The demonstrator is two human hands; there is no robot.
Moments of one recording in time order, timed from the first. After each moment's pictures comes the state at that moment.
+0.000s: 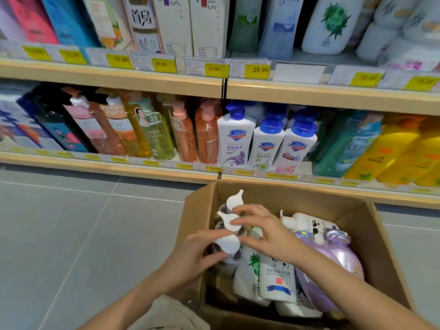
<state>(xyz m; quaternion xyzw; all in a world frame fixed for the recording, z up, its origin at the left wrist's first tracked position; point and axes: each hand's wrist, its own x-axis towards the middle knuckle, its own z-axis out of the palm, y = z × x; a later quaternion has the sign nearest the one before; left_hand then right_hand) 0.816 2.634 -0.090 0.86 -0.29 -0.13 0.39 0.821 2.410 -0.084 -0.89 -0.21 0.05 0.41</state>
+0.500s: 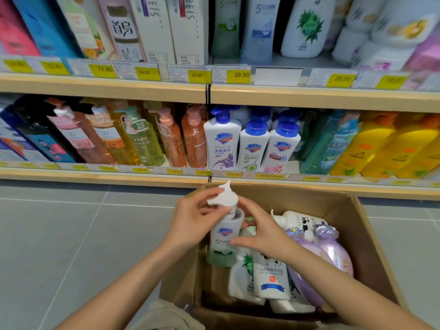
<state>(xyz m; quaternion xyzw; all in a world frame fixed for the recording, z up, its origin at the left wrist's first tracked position) 0.851 2.593 -0.036 0.77 -0.11 -0.05 0.63 0.811 2.413 -0.066 -0.83 -0.10 0.07 0.55</state>
